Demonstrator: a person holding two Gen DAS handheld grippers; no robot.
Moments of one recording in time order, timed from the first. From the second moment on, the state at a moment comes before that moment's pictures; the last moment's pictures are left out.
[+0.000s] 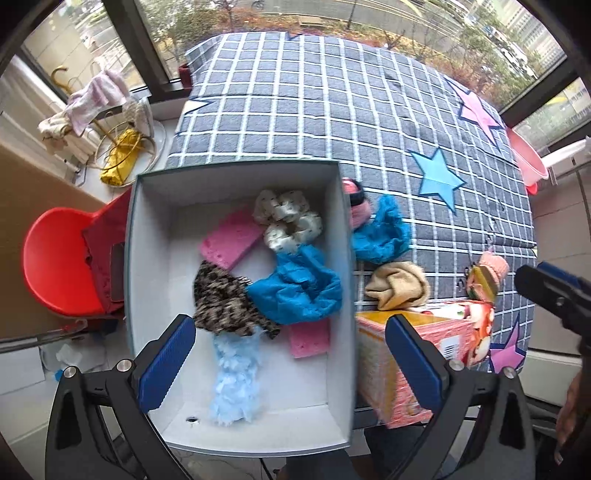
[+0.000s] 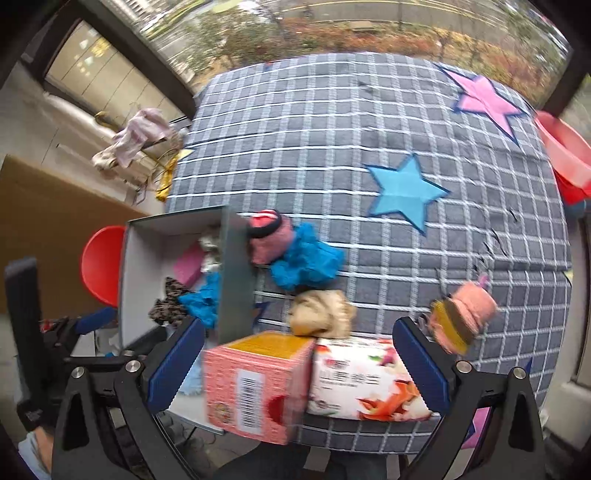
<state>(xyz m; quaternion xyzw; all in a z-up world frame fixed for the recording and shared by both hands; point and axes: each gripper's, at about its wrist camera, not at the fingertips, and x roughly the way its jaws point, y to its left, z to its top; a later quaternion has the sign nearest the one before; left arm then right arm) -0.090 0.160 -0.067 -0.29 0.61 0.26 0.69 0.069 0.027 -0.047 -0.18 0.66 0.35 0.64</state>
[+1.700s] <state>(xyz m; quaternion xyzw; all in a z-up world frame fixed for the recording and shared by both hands) 0.038 0.151 -0.091 -0.31 0.64 0.26 0.65 0.124 0.092 -0.226 -0.25 0.69 0.39 0.55</state>
